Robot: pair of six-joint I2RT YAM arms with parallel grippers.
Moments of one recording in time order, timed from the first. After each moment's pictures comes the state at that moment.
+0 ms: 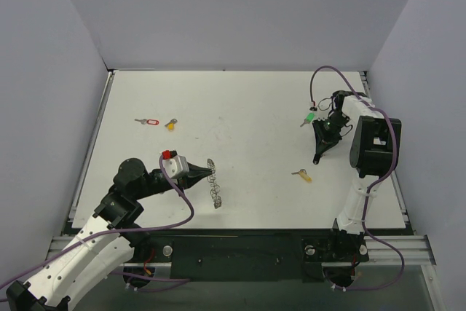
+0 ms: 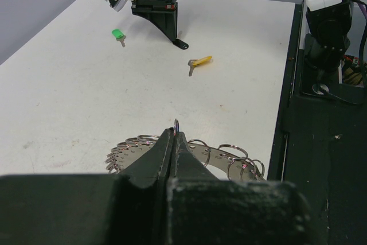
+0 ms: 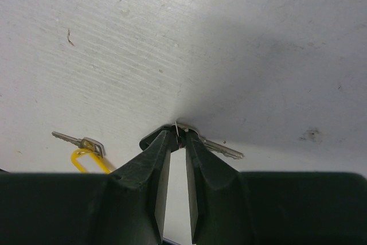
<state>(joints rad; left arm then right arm) -0.61 0.56 0.49 0.03 0.61 0.09 -0.09 2.08 1.49 -1.00 -0.27 -0.39</state>
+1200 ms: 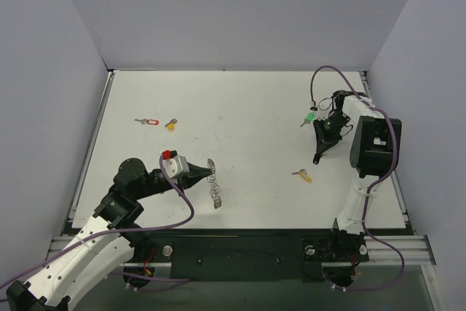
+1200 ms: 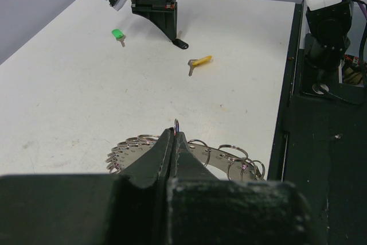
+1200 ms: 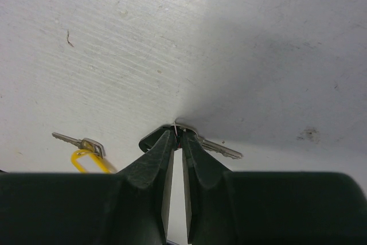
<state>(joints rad) -0.61 0.56 0.49 0.03 0.61 0.09 -0.10 2.07 1.49 -1.00 -0.27 -0.39</state>
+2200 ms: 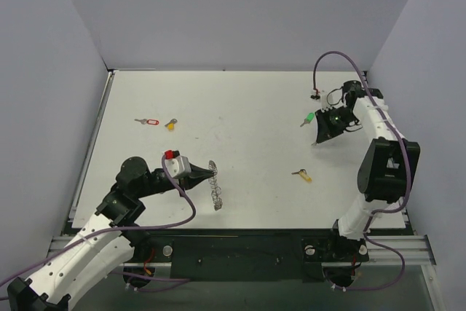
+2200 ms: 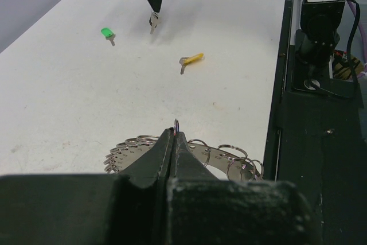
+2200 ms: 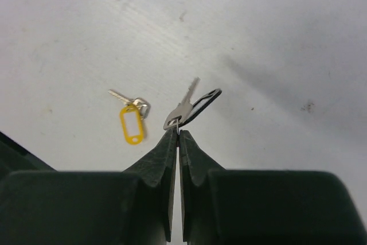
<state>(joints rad) -0.61 0.57 0.49 0.03 0.64 0.09 -0.09 1.83 1.43 -1.01 -0.39 -0.54</state>
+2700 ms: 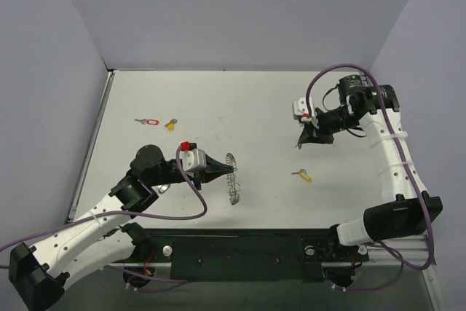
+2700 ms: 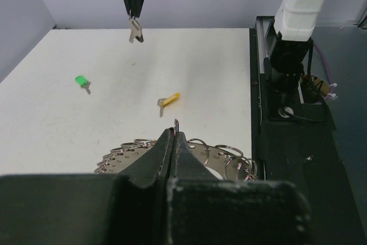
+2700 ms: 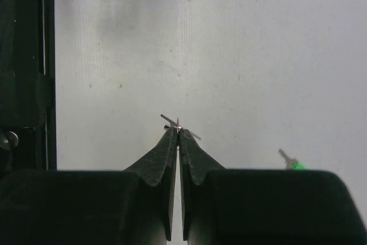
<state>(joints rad) -0.72 0.79 0.61 0.21 0.67 0.06 0.11 1.44 1.59 -1.46 -0.77 -1.35</state>
